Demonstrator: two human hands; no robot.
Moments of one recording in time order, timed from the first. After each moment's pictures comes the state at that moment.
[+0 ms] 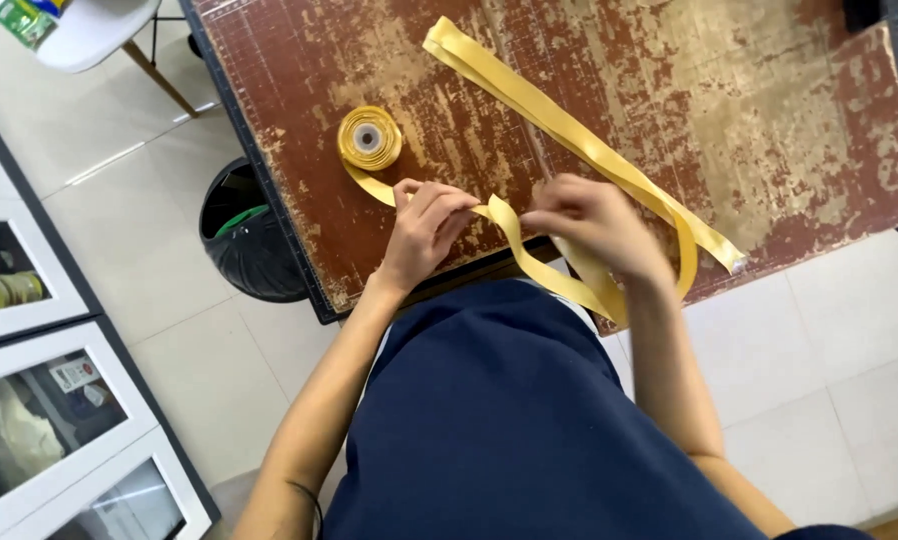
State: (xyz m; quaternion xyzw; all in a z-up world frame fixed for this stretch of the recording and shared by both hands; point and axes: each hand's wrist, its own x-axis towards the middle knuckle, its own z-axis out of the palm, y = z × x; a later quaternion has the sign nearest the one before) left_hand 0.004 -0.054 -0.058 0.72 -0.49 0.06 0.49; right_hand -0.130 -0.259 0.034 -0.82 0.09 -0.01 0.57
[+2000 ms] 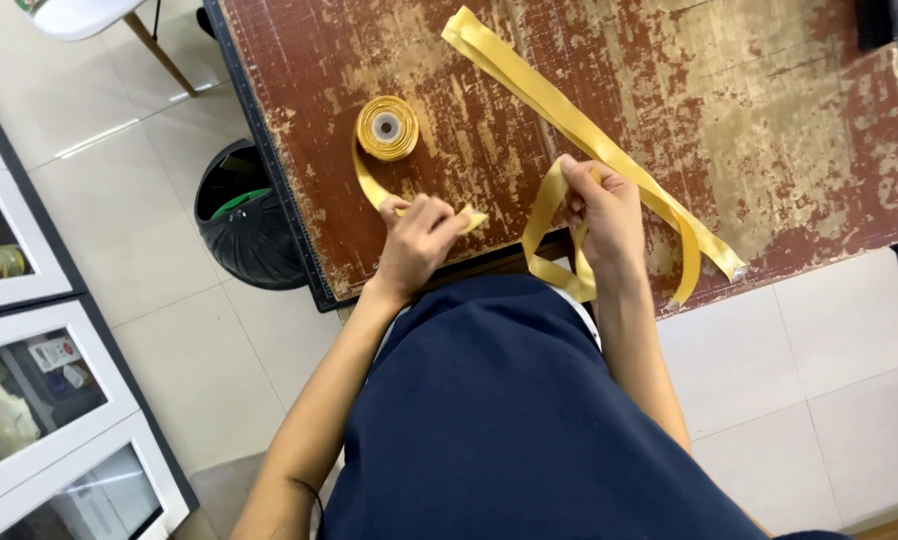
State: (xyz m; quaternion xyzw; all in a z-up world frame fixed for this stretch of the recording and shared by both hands) left_hand -0.006 -0.031 -0.078 0.72 -0.53 0.26 0.35; right_hand -0.116 -0.238 -0.013 -0.53 0.41 -0.17 0.72
